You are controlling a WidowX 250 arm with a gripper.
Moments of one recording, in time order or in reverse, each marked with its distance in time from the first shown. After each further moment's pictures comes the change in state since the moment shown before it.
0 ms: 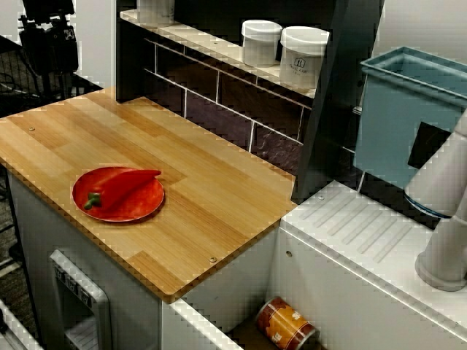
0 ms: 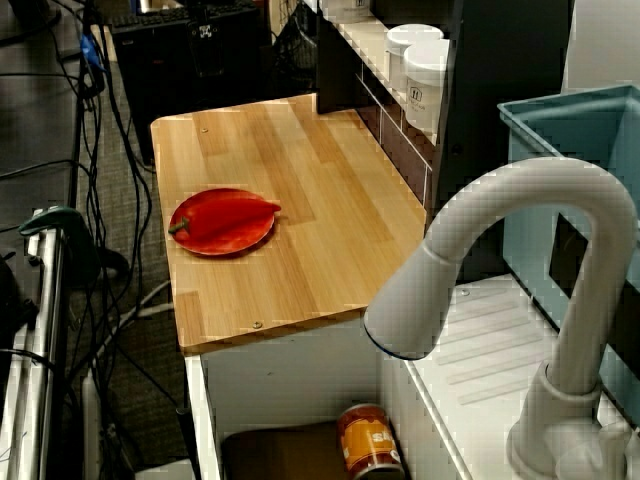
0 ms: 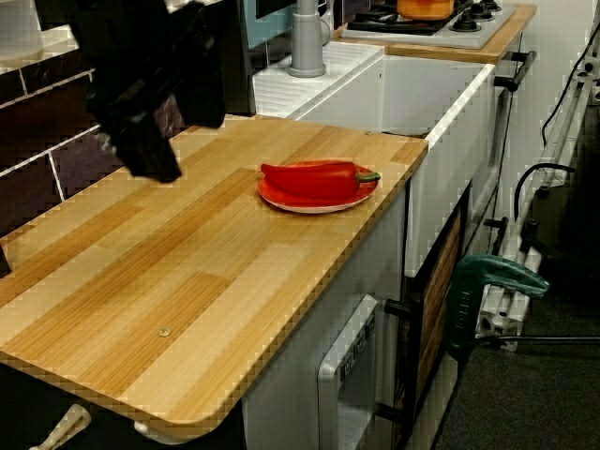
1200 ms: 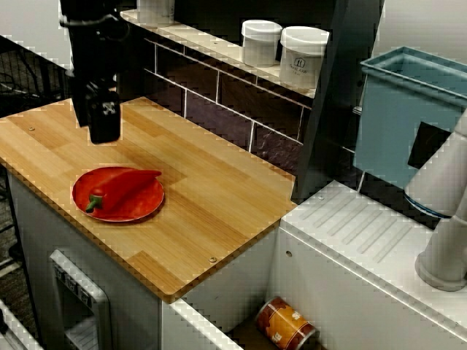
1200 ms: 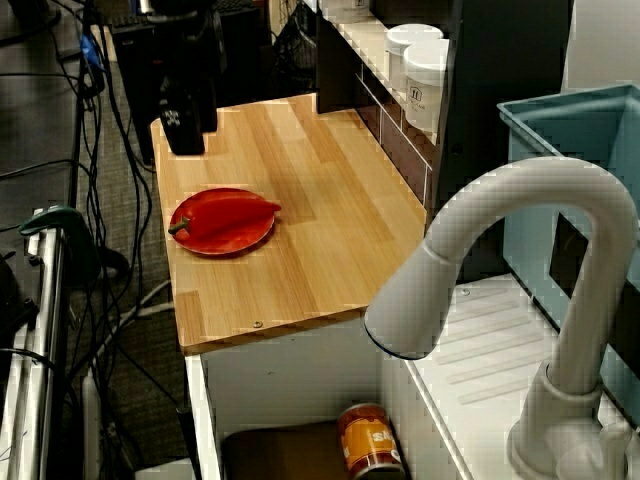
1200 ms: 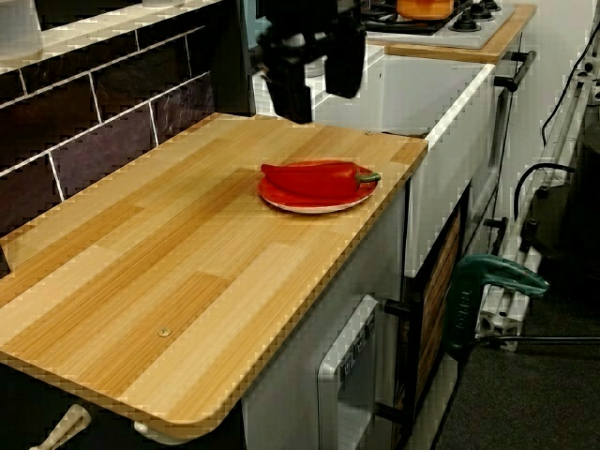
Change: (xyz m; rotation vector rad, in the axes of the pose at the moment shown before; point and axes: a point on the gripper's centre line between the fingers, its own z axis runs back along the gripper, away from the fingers) arm -0.026 -0.132 -0.054 0.176 0.020 -0.276
